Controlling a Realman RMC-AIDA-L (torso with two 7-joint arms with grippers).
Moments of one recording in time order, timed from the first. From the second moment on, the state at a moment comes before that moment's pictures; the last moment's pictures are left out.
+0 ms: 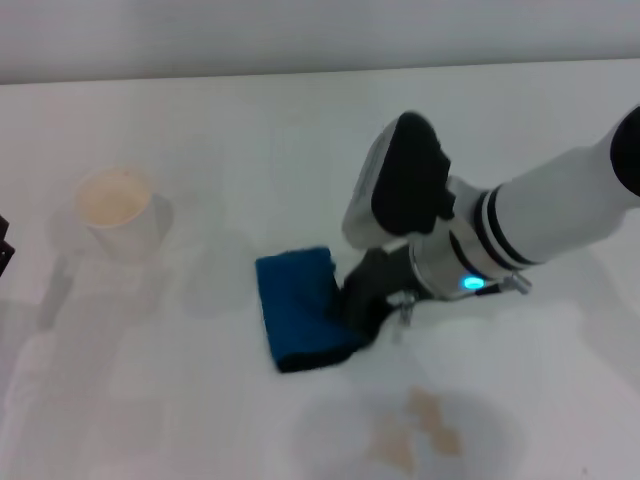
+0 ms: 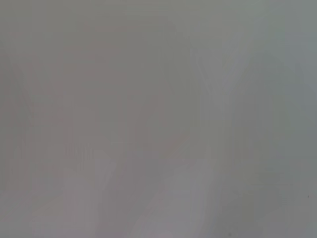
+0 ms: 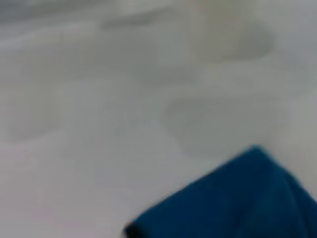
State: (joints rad) left arm -0.24 -2.07 2.82 0.15 -1.21 1.43 -0.34; right arm 0.51 2.02 -1.89 -1.12 0.93 0.96 -0.82
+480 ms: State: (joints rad) left arm -0.24 -2.07 2.82 0.15 -1.22 1.43 -0.34; right arm 0.44 2.01 -1.87 -1.24 0.95 1.37 -0.86
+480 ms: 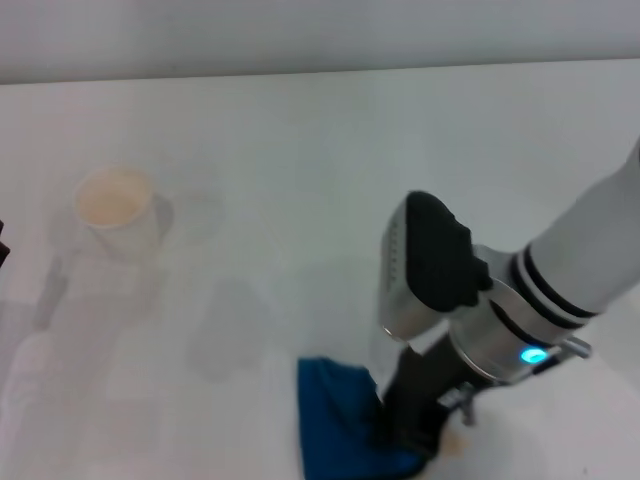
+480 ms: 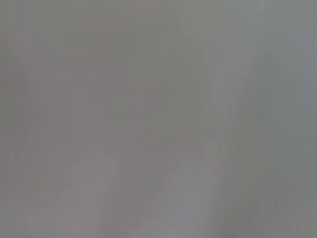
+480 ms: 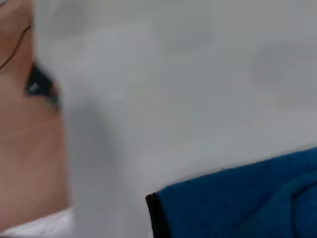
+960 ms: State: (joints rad) left arm -0.24 -2.08 2.82 0.15 -1.22 1.42 -0.34; right arm 0.39 2.01 -1.77 -1.29 0.77 1.44 -0.80
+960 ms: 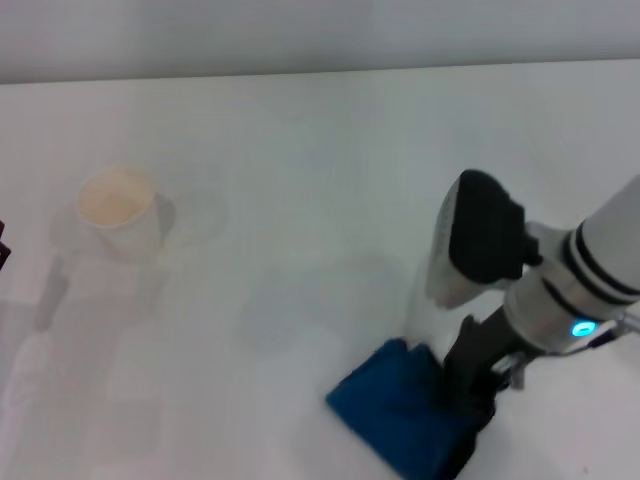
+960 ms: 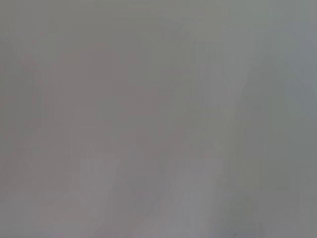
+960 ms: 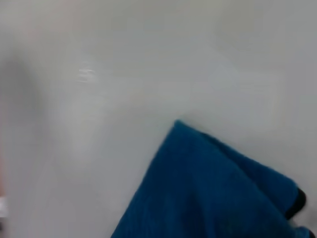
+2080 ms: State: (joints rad) left arm -0.25 -2.08 2.82 0.15 -1.24 1.42 -0.34; right arm 0.41 2.02 -1.75 -1.36 0.75 1.51 -0.83
